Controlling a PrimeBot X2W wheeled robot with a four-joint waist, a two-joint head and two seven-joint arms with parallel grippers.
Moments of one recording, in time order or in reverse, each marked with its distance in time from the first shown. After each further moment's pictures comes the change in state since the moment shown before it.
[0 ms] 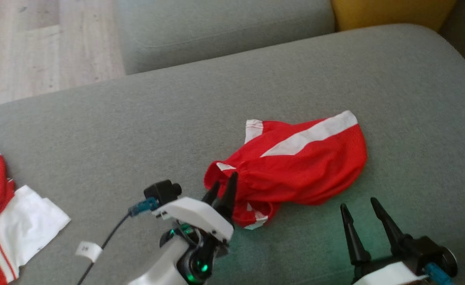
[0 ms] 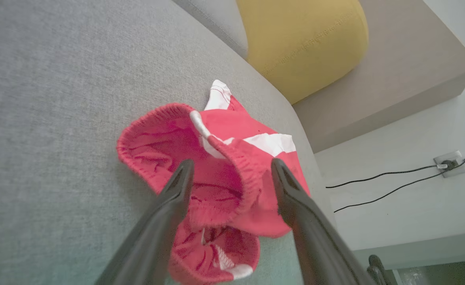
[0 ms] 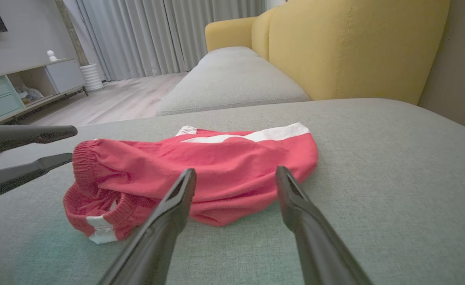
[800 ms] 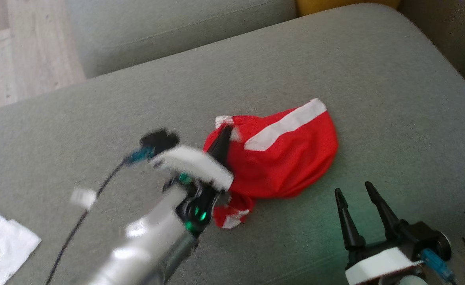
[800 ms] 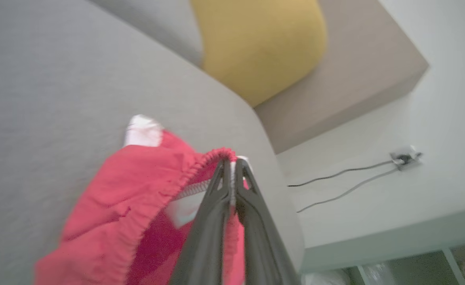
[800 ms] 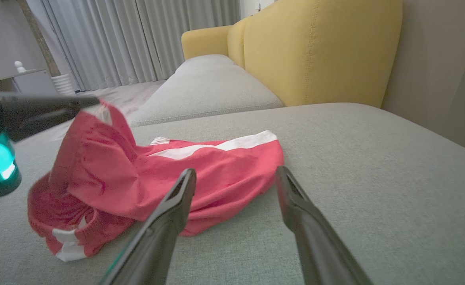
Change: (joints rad) left arm -0.253 -0.001 -0.109 0.142 -0.199 -0.102 -0.035; right arm -0.066 0.008 0.014 0.008 0.002 0.000 0.000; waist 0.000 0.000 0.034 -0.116
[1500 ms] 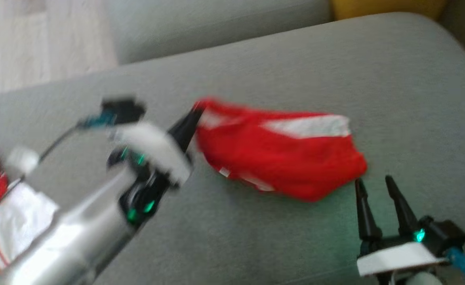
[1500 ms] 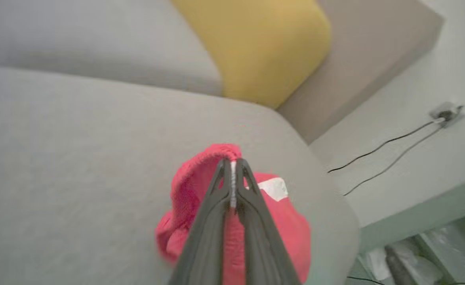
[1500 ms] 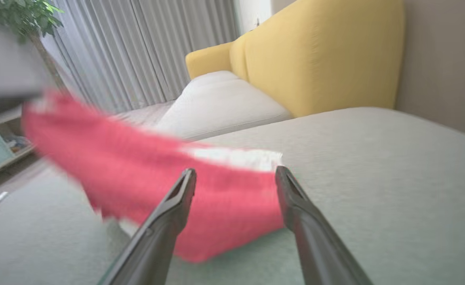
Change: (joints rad) left arm -0.111 0.324 -0.115 -0.330 0.086 0.085 0.141; right arm 0.019 0.018 -0.055 -0.058 0.121 0.000 0.000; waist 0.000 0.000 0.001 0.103
